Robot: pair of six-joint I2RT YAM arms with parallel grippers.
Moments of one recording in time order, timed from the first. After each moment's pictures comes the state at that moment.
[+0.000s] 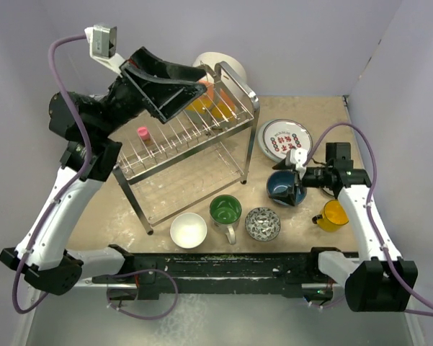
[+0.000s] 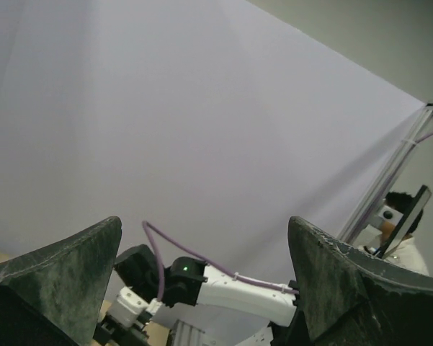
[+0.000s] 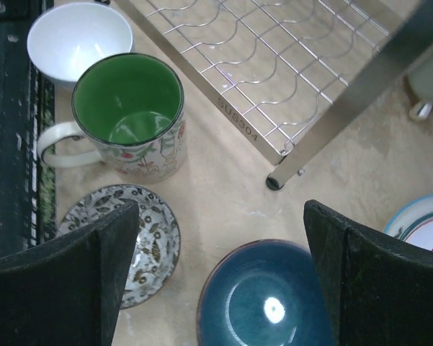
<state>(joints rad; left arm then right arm) -0.53 1.25 1.67 0.31 0.60 -1.02 -0.03 1.06 0.87 -0.73 -1.17 -0.95</state>
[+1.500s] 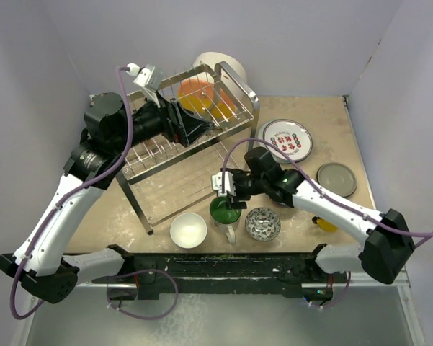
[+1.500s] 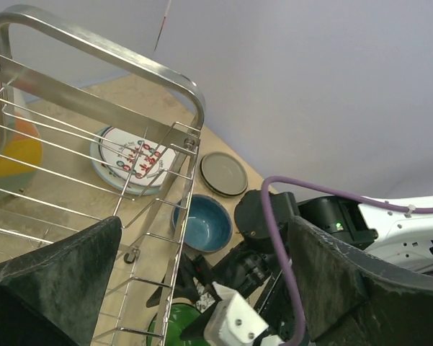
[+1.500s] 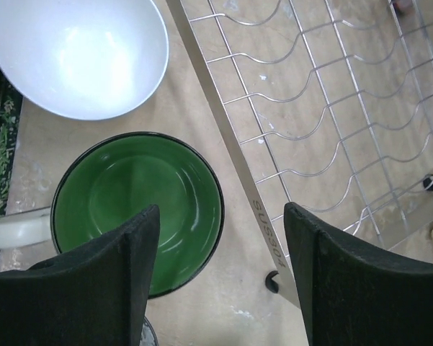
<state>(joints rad) -0.53 1.16 1.52 -0.36 0.42 -0.44 0.76 1.28 0.94 -0.40 -0.55 -0.86</state>
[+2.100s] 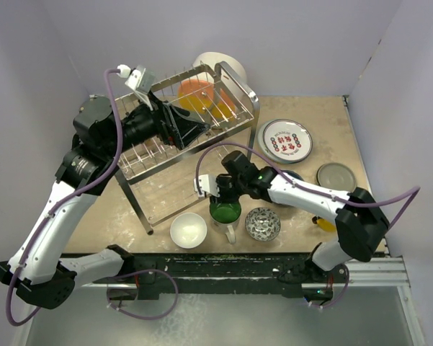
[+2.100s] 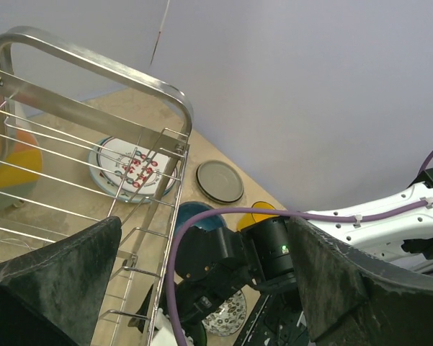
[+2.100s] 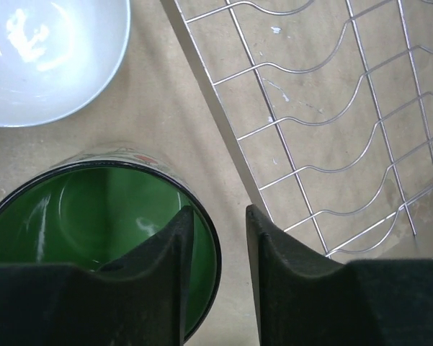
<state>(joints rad) -0.53 1.11 1.52 -0.36 0.42 -0.44 0.85 1.52 1.03 -0.38 -0.31 -0.80</state>
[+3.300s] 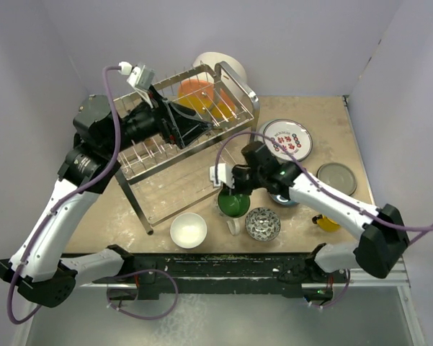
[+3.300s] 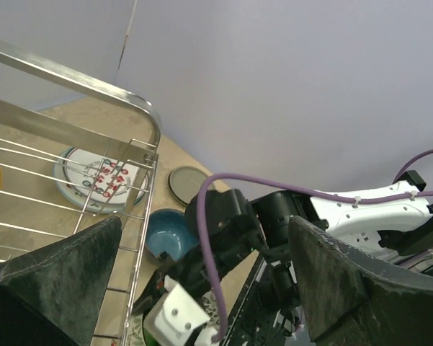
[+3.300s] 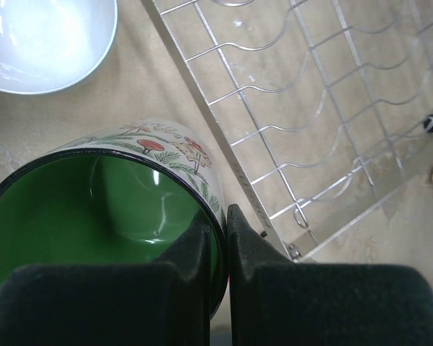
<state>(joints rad) -0.53 1.12 1.52 -0.30 0.49 -0.51 0.77 1.38 1.04 -0.49 -0.36 -0.80</state>
